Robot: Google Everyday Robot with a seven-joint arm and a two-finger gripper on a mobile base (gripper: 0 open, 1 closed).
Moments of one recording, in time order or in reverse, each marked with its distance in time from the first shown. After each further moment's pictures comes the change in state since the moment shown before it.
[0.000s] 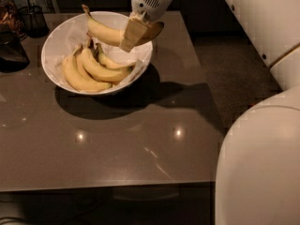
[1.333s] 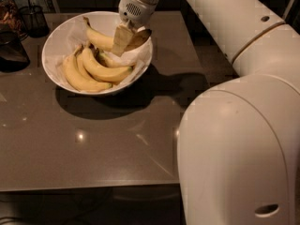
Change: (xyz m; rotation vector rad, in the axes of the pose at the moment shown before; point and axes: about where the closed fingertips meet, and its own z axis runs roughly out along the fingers) arm -0.006 -0.034 0.050 0.002 0.075 0.119
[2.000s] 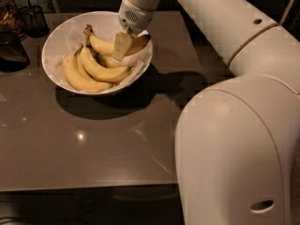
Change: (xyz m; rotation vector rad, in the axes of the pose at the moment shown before) arm 0.007 -0.007 0.019 0.006 0.032 0.044
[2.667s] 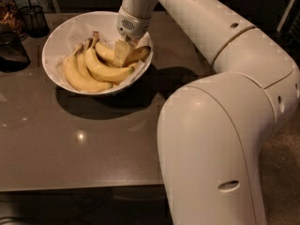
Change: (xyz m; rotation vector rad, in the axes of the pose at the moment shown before) arm 0.013 -0.013 0.029 -0.007 0.106 0.063
